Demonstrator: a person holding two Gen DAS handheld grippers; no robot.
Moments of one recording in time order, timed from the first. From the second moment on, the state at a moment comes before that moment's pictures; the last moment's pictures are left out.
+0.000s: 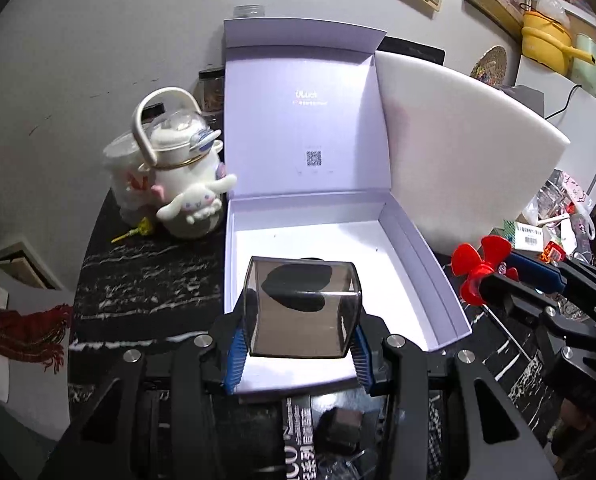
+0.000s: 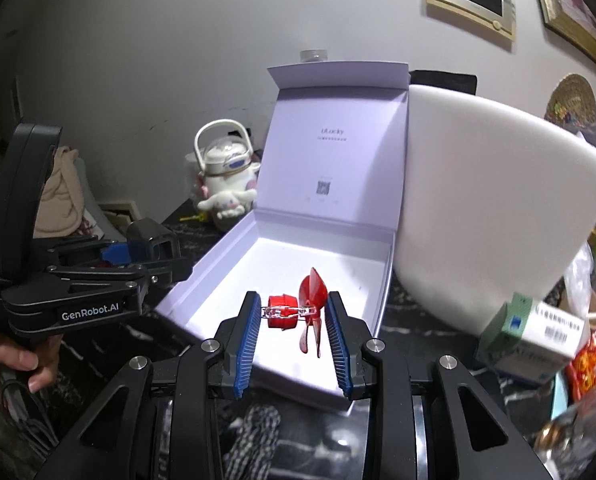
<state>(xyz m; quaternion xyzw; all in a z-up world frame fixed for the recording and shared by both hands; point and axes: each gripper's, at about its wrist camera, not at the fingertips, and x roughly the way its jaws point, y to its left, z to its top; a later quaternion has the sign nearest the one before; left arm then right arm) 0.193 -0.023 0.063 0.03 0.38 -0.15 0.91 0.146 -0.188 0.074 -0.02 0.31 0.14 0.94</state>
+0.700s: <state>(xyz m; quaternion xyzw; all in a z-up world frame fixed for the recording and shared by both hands) 0.281 -0.042 0.058 0.08 0.38 -0.16 0.91 0.233 -0.186 0.073 -0.03 0.31 0.14 0.94</state>
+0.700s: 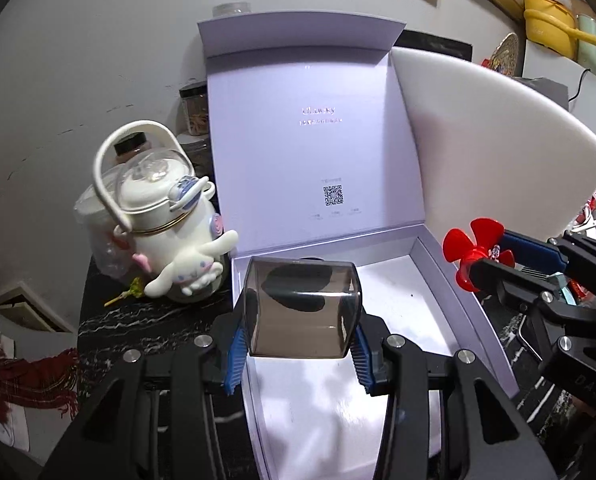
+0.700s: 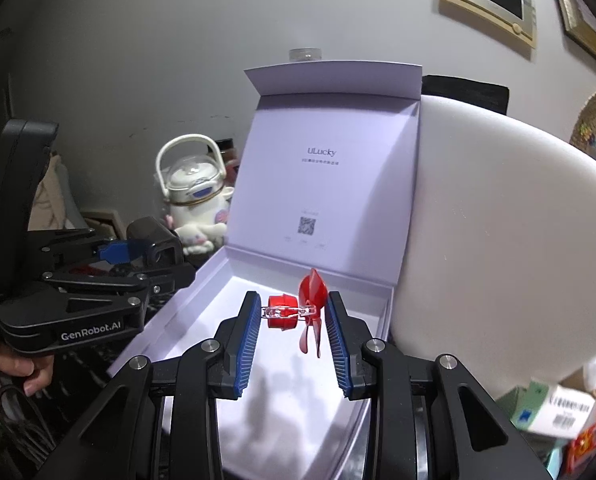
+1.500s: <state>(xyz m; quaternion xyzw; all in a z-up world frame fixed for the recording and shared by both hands) 0.349 -0.072 0.015 0.12 0.43 -0.16 0.88 0.294 -0.180 0.041 -0.04 0.35 0.15 0.92</state>
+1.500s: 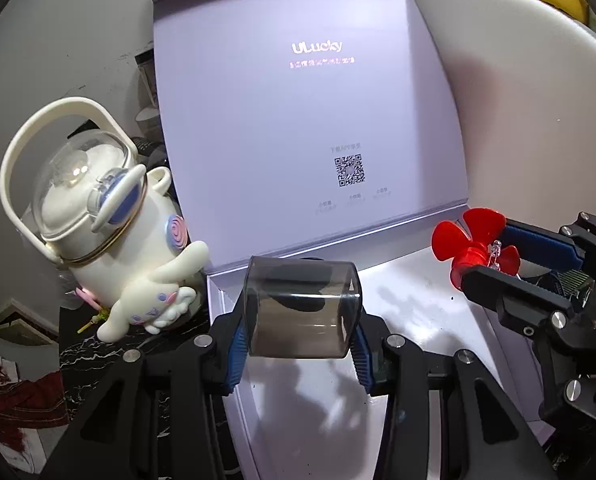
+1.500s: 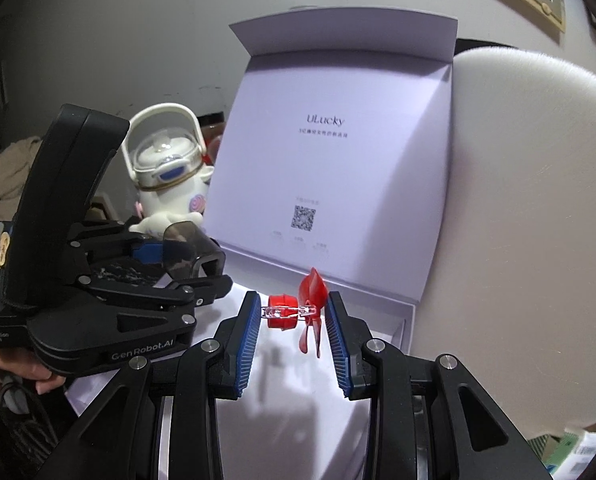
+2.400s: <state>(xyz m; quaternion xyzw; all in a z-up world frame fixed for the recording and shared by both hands) 0.308 -0.055 0.061 0.13 0.39 -0.10 0.91 0.256 -0.196 0.080 -0.05 0.33 0.09 0.94</state>
